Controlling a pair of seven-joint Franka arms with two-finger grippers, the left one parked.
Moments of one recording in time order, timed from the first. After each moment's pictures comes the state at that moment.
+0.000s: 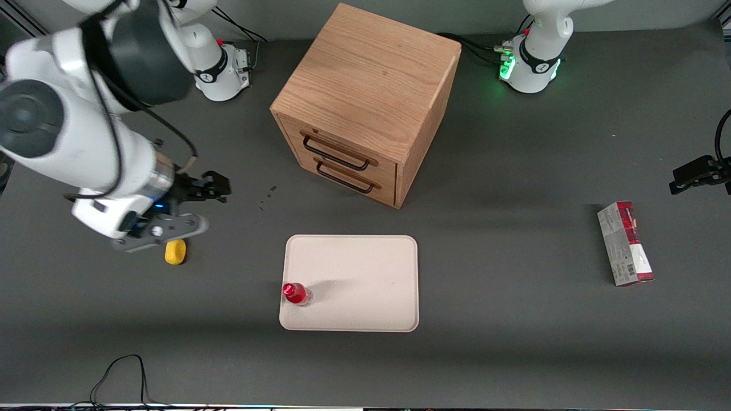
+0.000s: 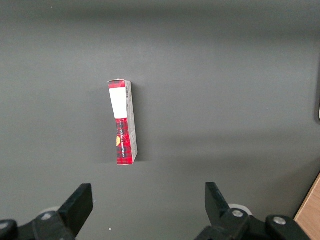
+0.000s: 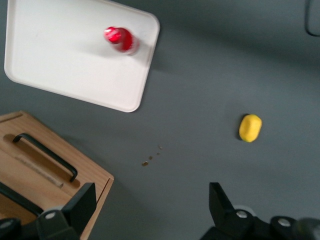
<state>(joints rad) 0.44 0.43 -0.22 -1.05 0.09 1.37 0.04</state>
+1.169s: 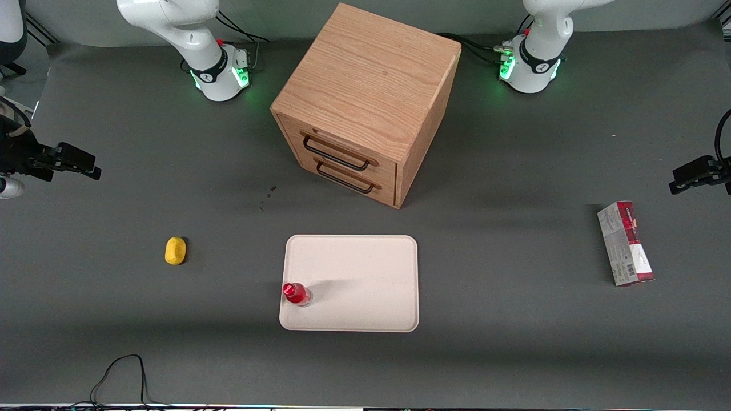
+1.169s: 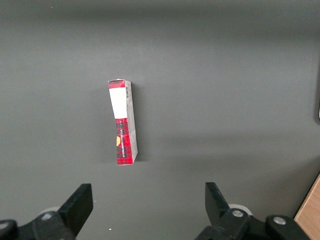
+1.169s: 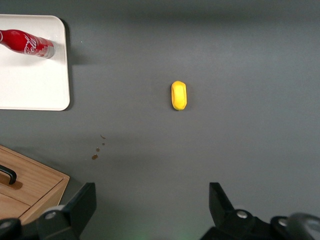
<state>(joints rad) 0.08 0.05 -0.11 -1.53 0.00 1.52 -0.02</state>
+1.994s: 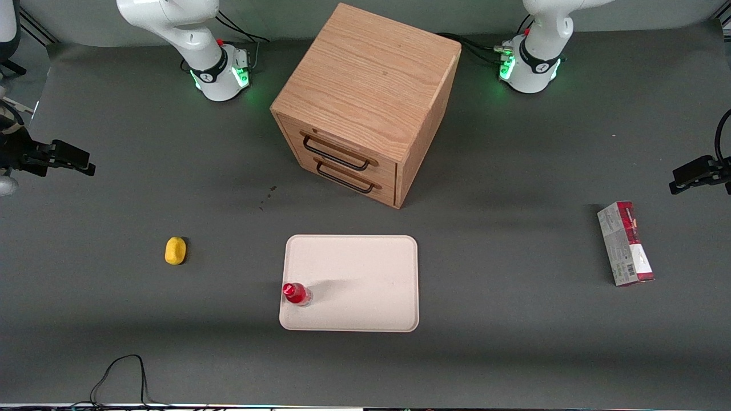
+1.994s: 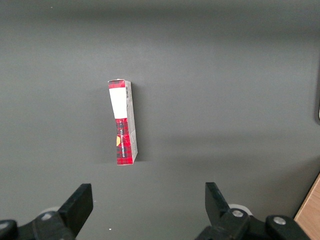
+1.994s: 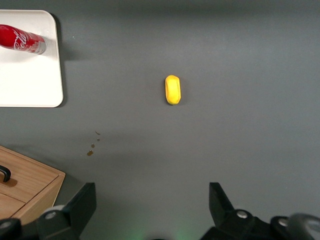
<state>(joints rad) 0.09 0.04 -0.14 -1.53 -0.01 1.50 -0.02</state>
